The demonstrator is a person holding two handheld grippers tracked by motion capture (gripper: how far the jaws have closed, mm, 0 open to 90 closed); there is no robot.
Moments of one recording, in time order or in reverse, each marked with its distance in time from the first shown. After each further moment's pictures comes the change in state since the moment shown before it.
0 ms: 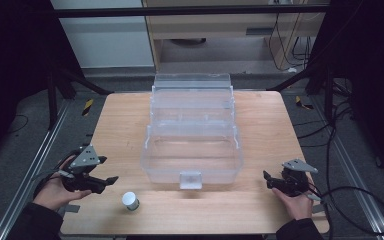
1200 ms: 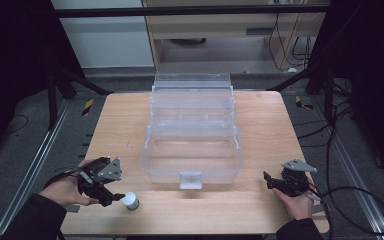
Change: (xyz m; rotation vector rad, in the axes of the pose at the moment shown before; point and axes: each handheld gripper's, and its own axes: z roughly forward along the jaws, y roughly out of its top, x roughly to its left) left arm -0.028 0.026 0.024 0.251 -0.181 0.318; right arm -0.002 -0.002 0.002 0.022 0.007 -0.011
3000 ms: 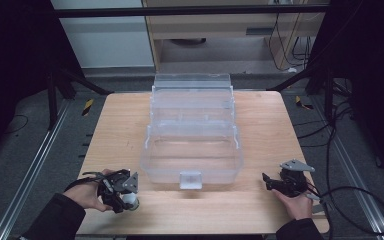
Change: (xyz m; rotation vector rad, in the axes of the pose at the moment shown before) left arm -0.010 0.008 0.058 0.169 -0.117 0.100; right arm 0.002 -0.001 0.003 0.030 0.021 -0.008
